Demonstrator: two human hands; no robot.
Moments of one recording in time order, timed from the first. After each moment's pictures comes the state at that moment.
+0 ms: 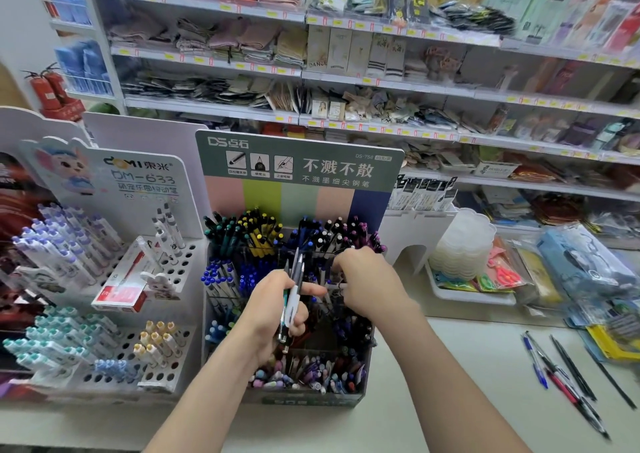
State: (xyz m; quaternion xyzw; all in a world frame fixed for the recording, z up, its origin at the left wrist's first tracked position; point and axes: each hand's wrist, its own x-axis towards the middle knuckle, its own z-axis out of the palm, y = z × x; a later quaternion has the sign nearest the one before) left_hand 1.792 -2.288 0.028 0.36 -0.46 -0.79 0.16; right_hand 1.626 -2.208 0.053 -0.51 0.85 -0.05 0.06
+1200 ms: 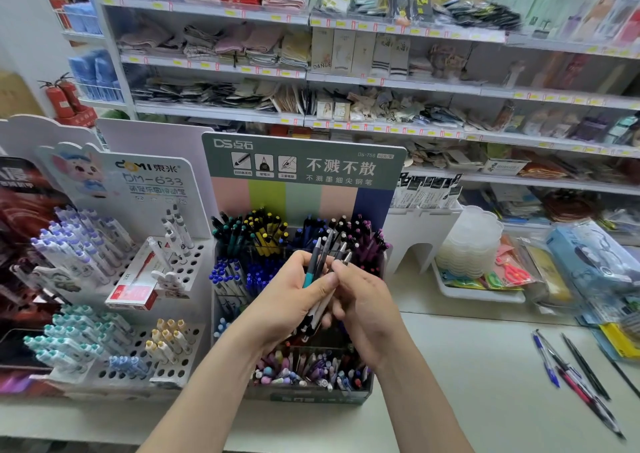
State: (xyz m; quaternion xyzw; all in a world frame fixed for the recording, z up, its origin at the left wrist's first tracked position) left_hand 1.794 -2.279 0.059 0.21 -0.62 -0.74 0.15; right_hand 1.686 -2.178 0.048 -0.21 0.52 -0.70 0.45
